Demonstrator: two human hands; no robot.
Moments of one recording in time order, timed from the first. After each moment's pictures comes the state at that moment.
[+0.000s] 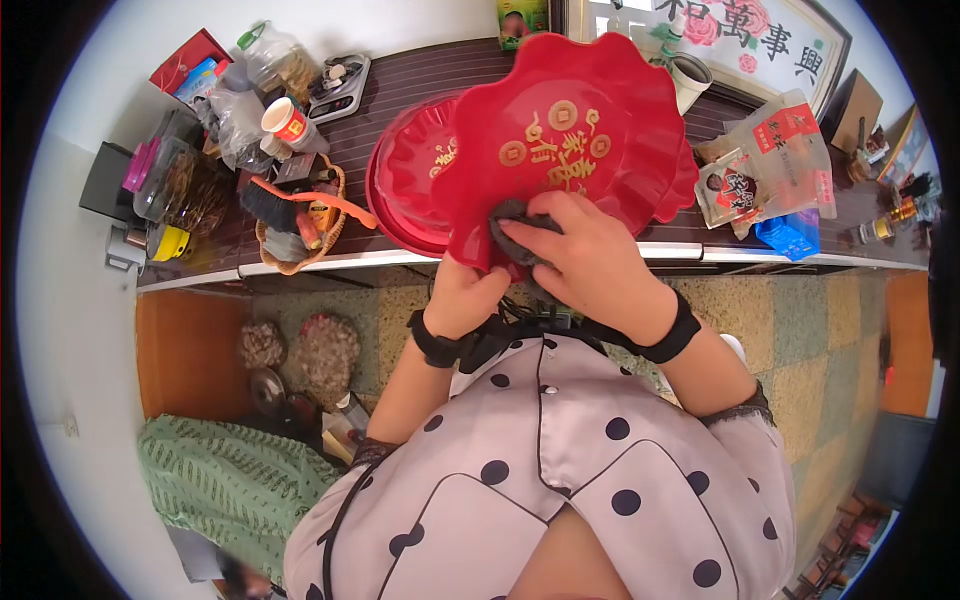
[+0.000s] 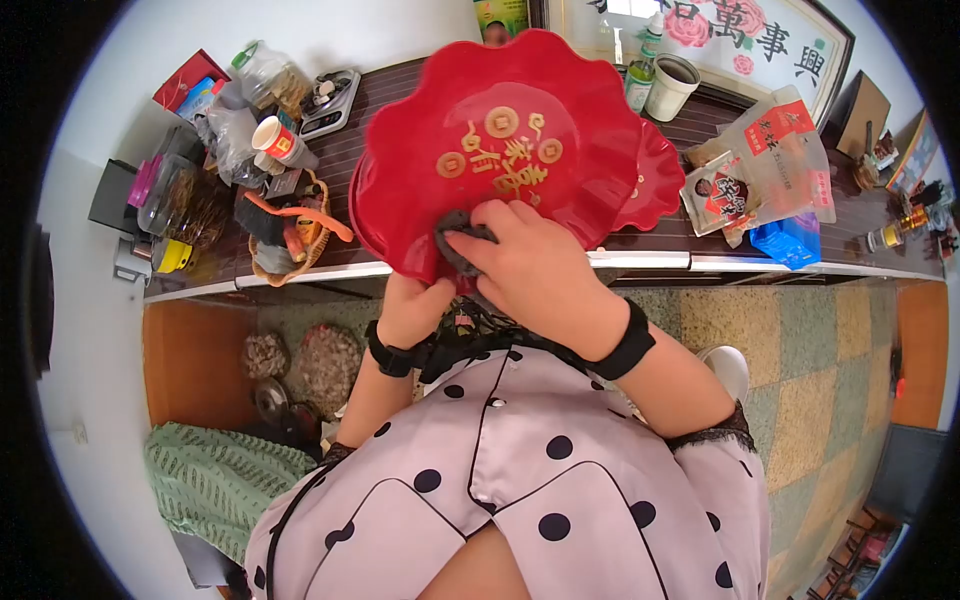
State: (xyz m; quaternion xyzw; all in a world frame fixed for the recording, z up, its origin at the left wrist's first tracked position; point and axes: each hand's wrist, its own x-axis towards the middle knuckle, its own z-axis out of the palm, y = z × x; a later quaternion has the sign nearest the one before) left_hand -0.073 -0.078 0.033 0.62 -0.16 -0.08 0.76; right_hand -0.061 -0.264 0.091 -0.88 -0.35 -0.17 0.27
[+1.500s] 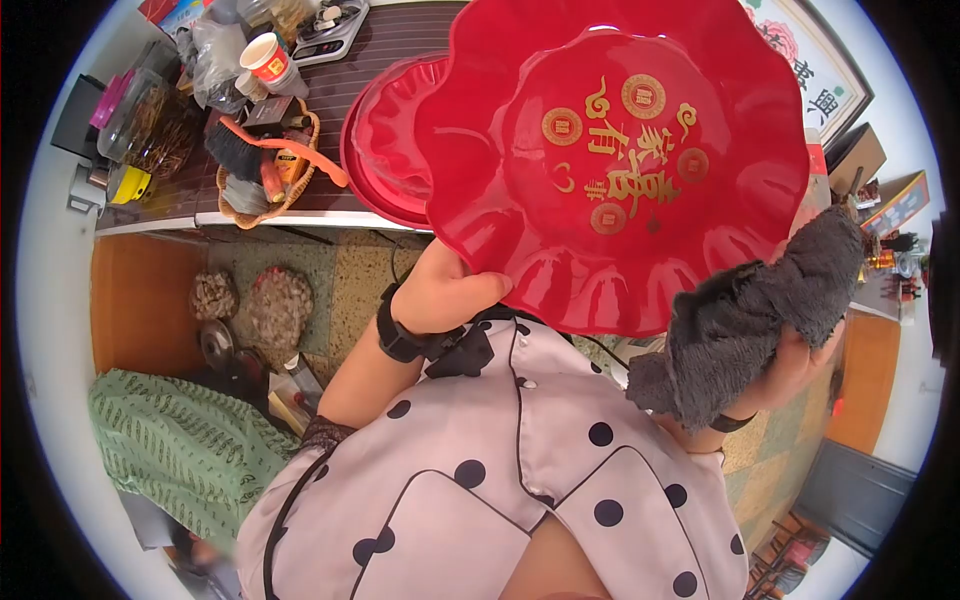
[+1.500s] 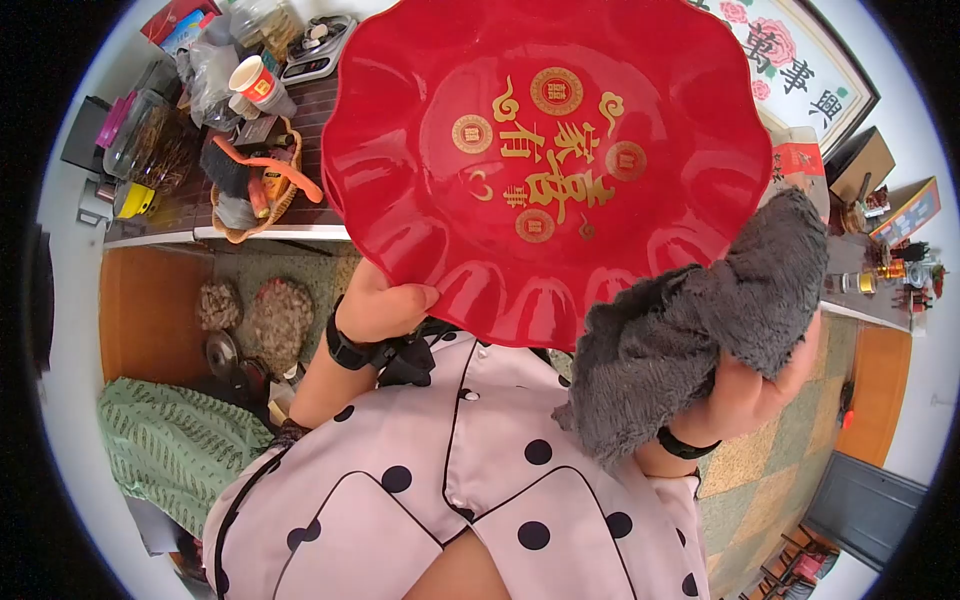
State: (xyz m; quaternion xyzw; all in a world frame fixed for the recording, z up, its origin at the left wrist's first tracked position) left_hand -0.082 -0.080 0.040 0.41 -0.17 -0.16 0.88; right_hand -0.125 -0.365 0.123 -0.66 -0.05 -0.41 0.62
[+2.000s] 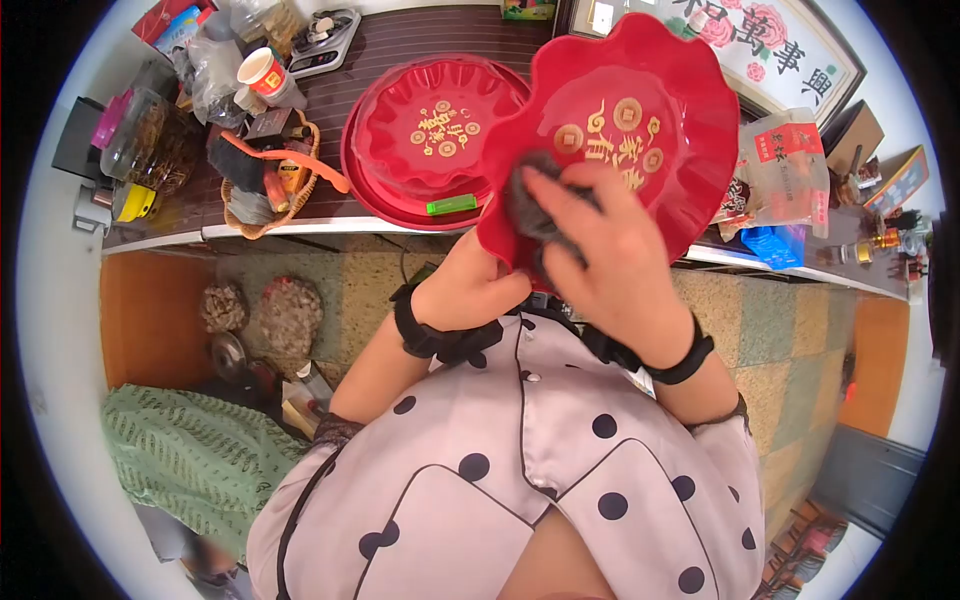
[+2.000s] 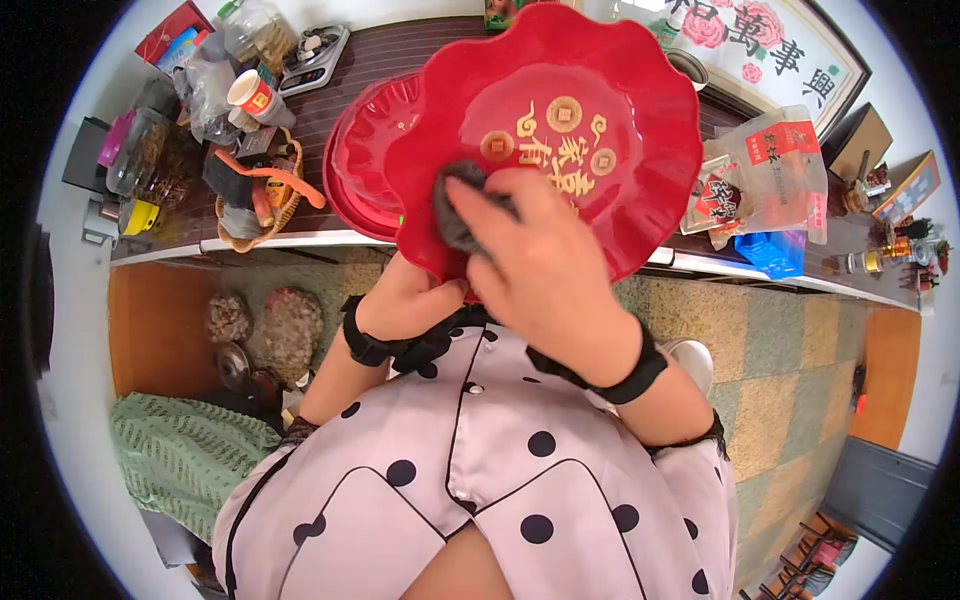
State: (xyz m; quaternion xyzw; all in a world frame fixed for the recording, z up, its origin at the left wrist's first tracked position) left_hand -0.075 -0.097 0.047 0.57 -0.24 -0.13 0.77; right_hand -0.074 -0.267 0.116 -0.89 -0.28 -0.16 0.32
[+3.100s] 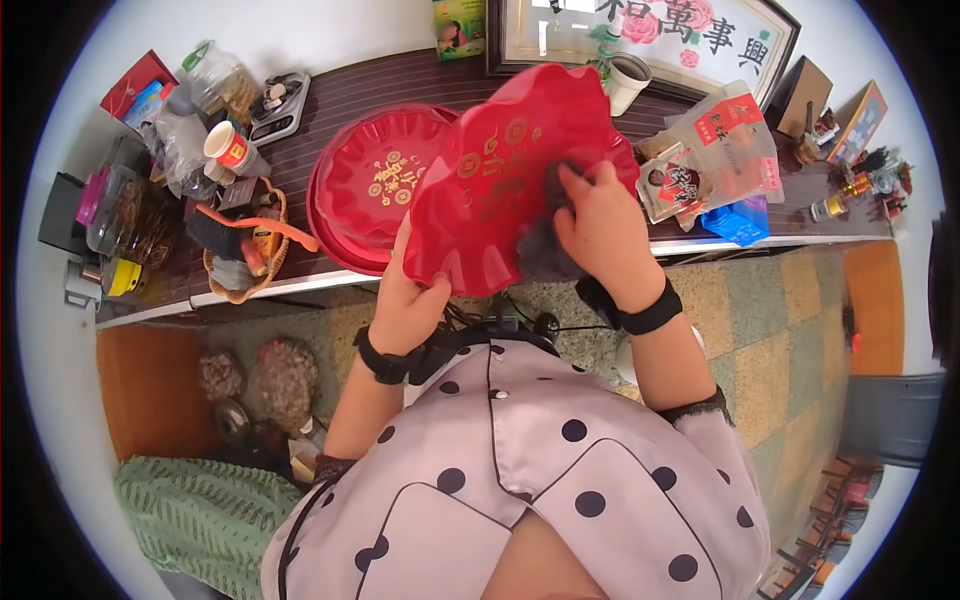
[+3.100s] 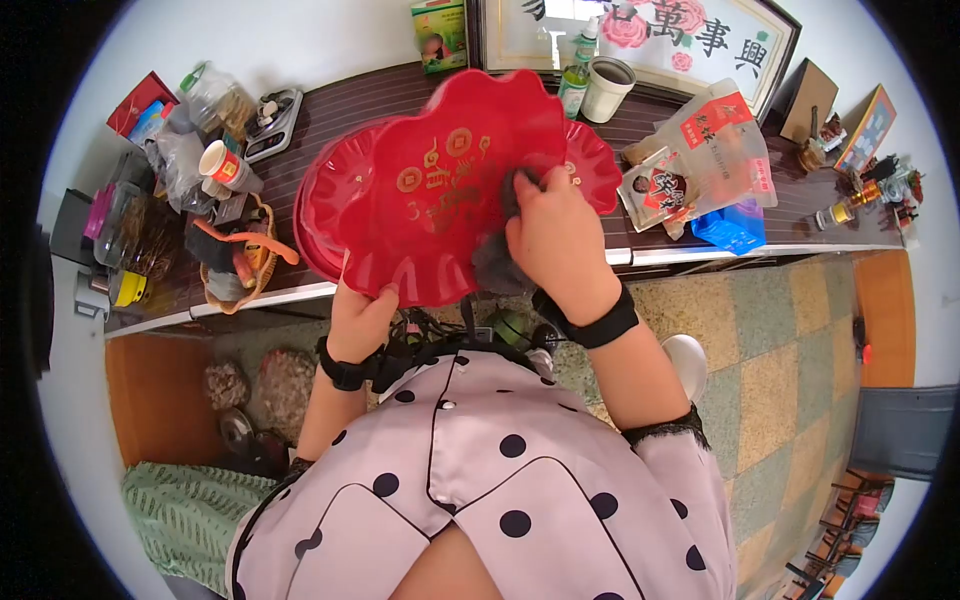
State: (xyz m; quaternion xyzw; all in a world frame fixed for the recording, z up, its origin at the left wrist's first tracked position) left_hand -0.070 -0.079 0.025 0.67 -0.14 -0.04 0.73; right_hand -0.042 -0.323 0.081 -0.97 -0.08 -0.20 0.15
